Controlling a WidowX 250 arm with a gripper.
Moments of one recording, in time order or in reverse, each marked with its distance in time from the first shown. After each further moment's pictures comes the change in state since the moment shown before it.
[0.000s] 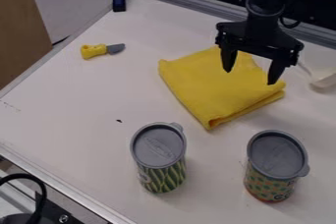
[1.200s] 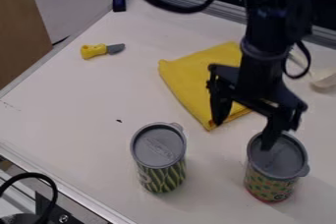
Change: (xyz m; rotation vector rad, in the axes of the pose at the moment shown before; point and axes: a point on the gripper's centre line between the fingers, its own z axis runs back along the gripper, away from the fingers) arm -0.111 -0.028 0.027 -0.060 0.202 -0.257
